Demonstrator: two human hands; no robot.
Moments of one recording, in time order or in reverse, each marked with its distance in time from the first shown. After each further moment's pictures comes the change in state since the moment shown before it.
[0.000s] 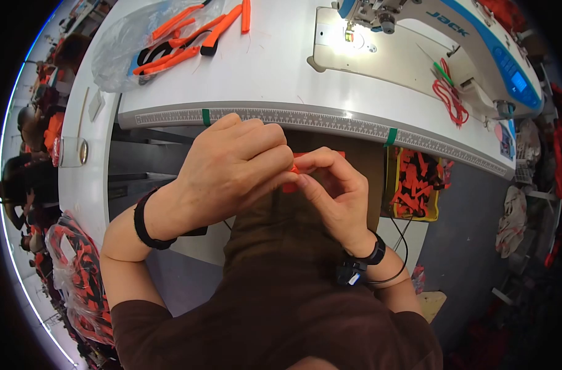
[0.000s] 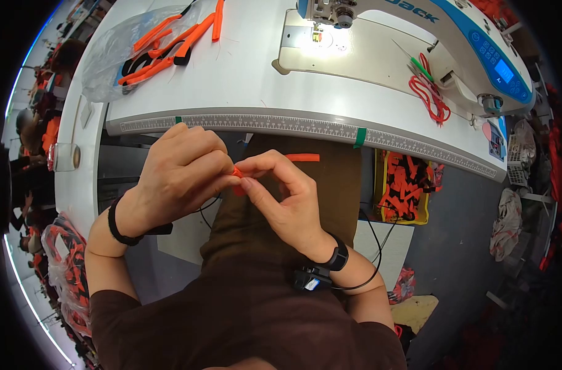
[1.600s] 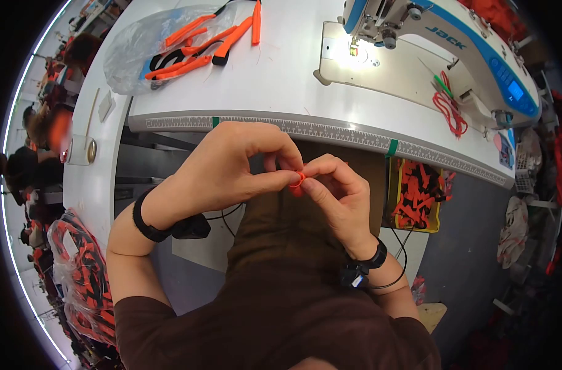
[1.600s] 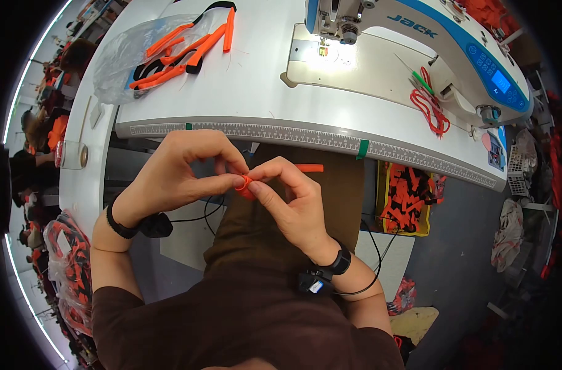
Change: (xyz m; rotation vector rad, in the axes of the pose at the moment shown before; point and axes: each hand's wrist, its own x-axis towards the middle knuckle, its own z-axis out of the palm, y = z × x) left_hand 0.010 -0.001 -0.024 -0.627 -0.195 -0.478; right_hand 0.003 -0.001 -0.004 0.196 -0.066 0.098
